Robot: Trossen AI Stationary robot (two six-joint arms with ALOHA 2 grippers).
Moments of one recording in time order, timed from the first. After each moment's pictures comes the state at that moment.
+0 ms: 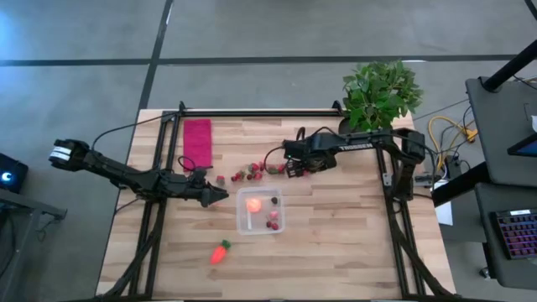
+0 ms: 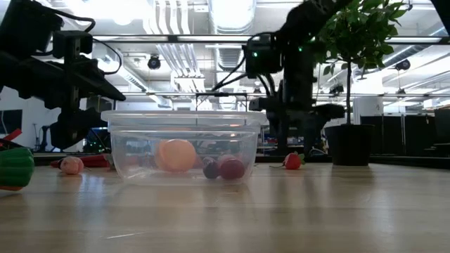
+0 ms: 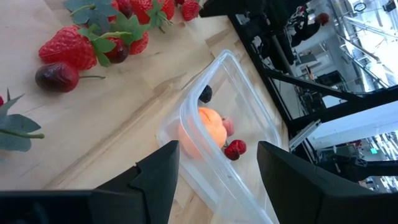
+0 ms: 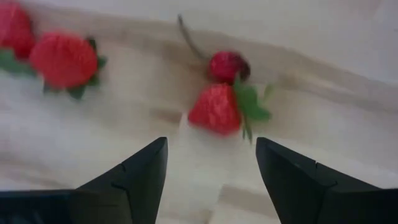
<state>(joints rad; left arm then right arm) -0.20 0.82 0.04 0.46 -0.22 -1.09 -0.22 1.85 1.25 -0.86 0.04 1.07</state>
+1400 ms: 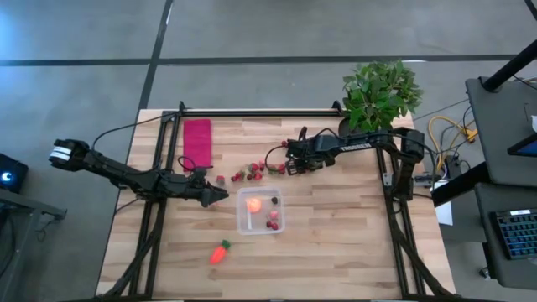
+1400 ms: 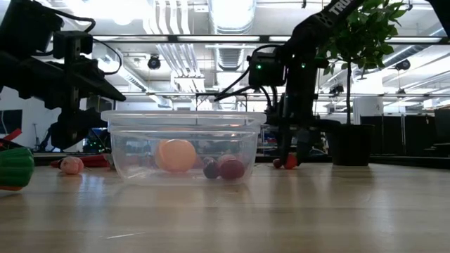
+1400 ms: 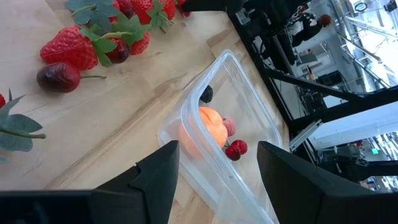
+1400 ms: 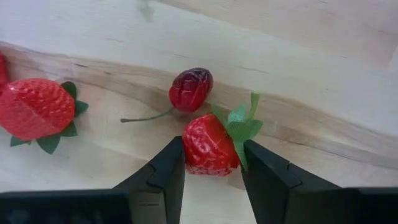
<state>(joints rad) -0.20 0.82 0.04 0.46 -0.22 -1.09 -0.25 1.86 1.15 -0.67 0.11 1.02</state>
